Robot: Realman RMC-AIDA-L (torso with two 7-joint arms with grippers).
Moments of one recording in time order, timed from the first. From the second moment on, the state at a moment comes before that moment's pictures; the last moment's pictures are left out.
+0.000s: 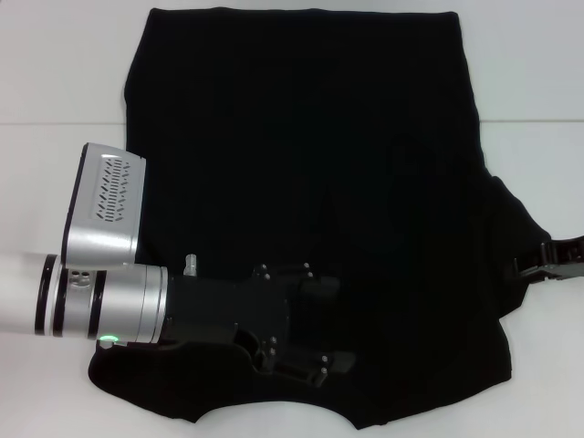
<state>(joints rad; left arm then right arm) -0.63 -2.16 0.80 0.62 2.06 1.60 -1.16 0.77 1.90 -0.76 -0.51 -2.56 -1.21 2.49</state>
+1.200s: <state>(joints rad) -0.63 -2.16 0.80 0.62 2.05 1.60 -1.16 0.77 1.91 -0.77 -0.53 -2.56 -1.18 2.49</state>
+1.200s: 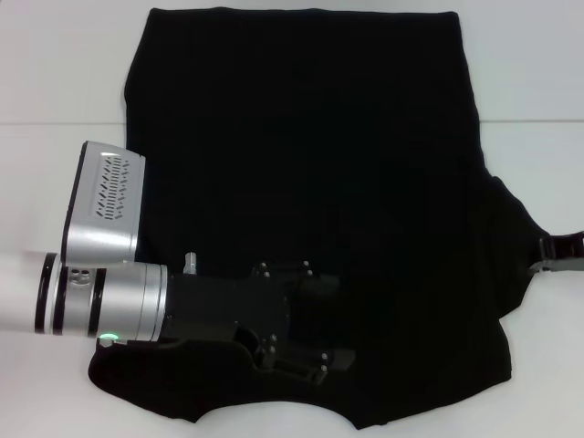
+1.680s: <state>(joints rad) -0.63 -2.16 0.80 0.62 2.05 1.60 -1.17 0.77 1.91 -0.77 -0.53 -2.56 -1.20 2.52</state>
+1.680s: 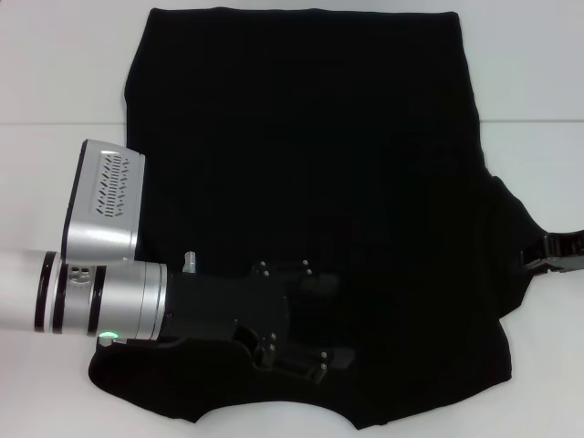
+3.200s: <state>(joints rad) -0.64 -2.16 0.79 0.62 2.05 1.60 -1.17 0.78 1.92 -0.79 -0.52 -2.56 -1.15 2.52</state>
